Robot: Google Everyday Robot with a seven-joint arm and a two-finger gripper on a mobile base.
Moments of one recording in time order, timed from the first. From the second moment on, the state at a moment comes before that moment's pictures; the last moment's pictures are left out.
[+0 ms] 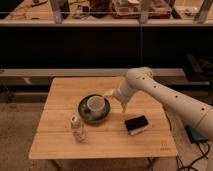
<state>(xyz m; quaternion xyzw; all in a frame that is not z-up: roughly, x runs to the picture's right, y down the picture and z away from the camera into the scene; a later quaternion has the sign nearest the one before) 0.053 0.078 0.809 -0.14 -0.32 -0.44 0.83</state>
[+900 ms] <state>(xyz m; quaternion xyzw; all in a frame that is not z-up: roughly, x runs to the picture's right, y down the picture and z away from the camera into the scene) 0.107 0.033 0.766 -0.20 -0.24 -0.34 0.89</state>
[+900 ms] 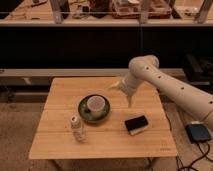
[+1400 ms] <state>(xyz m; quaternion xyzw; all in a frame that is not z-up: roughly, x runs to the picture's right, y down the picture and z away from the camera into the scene) 0.135 0.030 0.755 -0.23 -0.20 -0.29 0.91</state>
